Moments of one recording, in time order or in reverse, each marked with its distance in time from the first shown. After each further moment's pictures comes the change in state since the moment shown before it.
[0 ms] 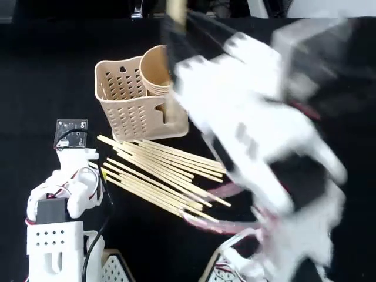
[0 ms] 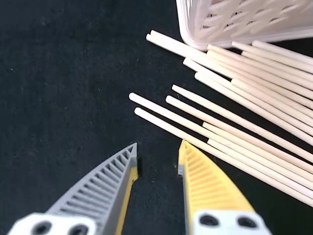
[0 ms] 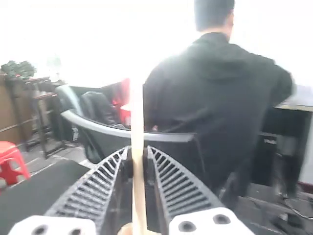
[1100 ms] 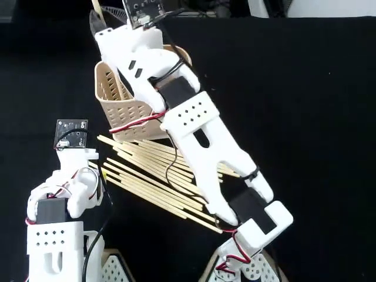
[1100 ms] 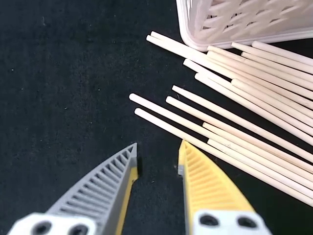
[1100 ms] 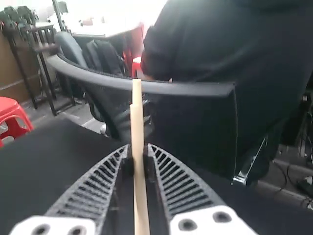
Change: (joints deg) left arm 0.0 0.0 0.0 0.0 0.0; right arm -3.2 37.5 4.0 -30.2 0.0
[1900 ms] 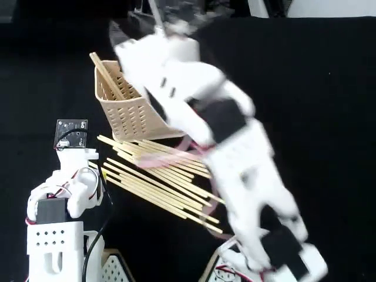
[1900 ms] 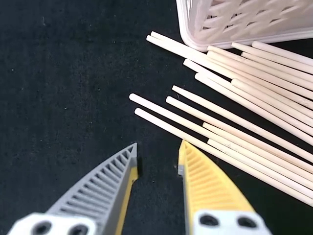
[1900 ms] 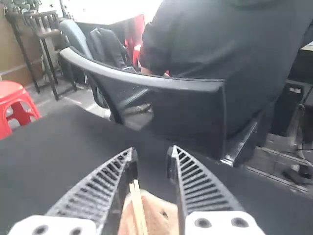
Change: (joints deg) left arm 0.0 0.0 0.0 0.0 0.0; right arm 1.4 -25.2 -1.1 31.9 1.4
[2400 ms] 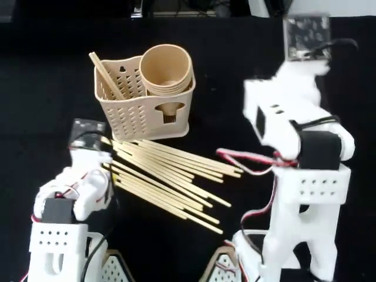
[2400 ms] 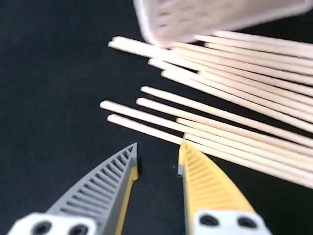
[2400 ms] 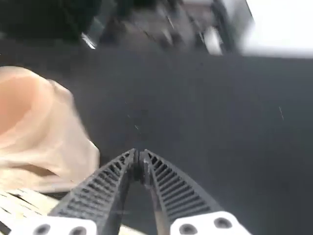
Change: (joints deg) left arm 8.6 0.0 0.0 0.1 -2.9; right arm 37.3 -17.7 25.0 23.9 3.6
